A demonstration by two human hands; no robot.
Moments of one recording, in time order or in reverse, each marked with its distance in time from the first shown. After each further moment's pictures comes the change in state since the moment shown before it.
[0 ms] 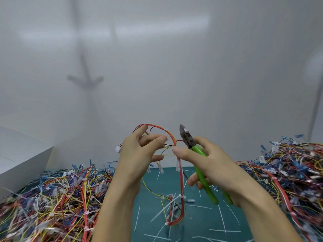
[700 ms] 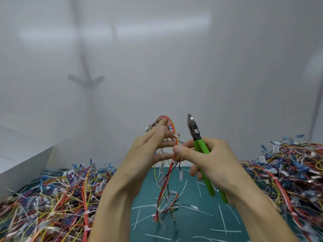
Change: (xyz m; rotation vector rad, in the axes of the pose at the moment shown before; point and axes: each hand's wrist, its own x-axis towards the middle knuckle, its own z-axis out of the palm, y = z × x) left_hand -0.003 0.007 0.004 -0.136 -0.259 0.006; right_hand 0.004 0.002 0.005 -0.031 0.175 -0.154
